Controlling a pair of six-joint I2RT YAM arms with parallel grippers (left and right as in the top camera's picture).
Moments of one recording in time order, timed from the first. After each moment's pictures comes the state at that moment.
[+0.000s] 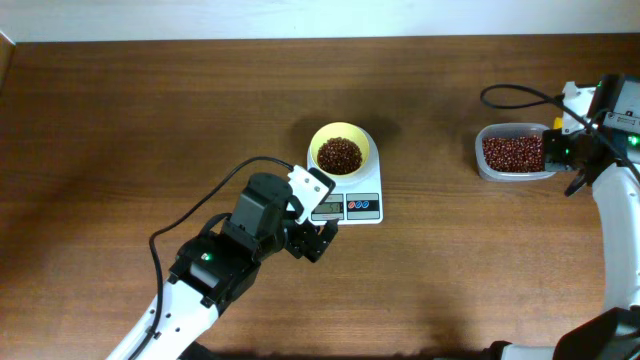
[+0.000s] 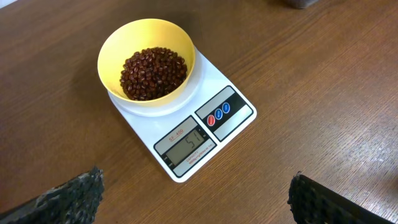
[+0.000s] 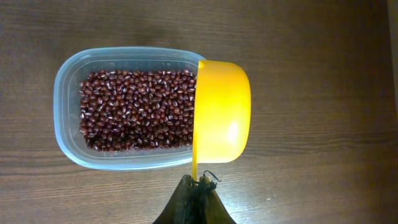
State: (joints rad) left arm -0.57 1.09 0.86 -0.51 0.08 0.11; right arm -0.28 1.53 1.34 -0.81 0.09 -0.31
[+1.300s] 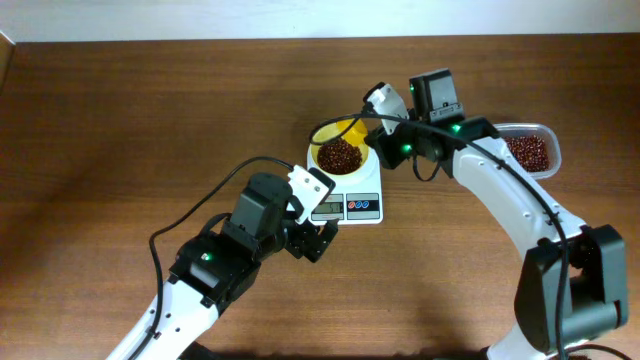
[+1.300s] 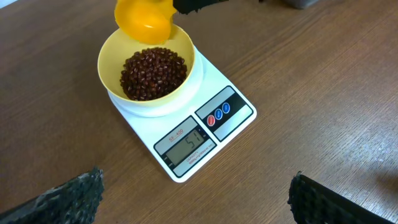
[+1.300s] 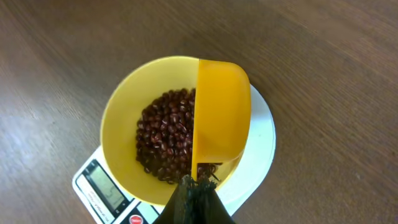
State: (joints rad) left arm -0.57 1.09 0.86 -0.51 0.08 0.11; right arm 0.30 1.79 1.34 -0.49 -0.43 -0.30
